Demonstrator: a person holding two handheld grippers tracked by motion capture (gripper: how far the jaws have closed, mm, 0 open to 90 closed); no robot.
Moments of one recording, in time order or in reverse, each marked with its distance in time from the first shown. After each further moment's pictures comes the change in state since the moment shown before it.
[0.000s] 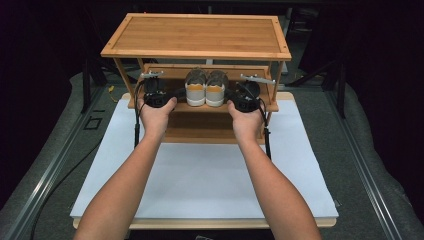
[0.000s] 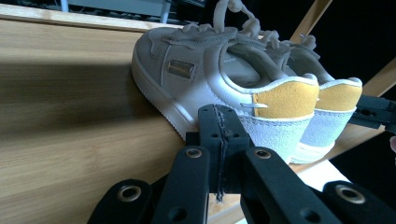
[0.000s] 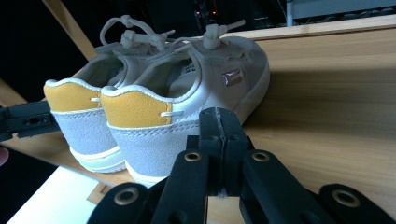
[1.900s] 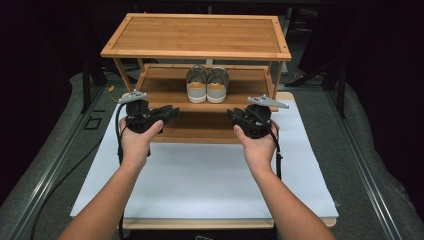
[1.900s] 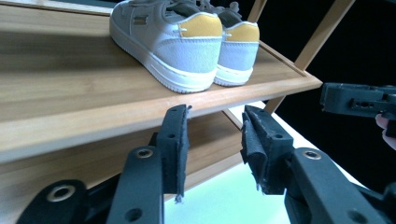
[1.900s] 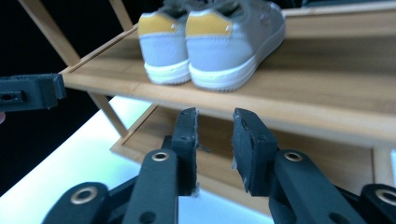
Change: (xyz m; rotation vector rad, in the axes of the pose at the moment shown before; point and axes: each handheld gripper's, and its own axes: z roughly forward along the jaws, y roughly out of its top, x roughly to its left) left arm -0.010 -0.044 -0.075 -0.027 -0.096 0.069; right arm 0.011 -0.039 -0.071 -0.003 0.053 -0.083
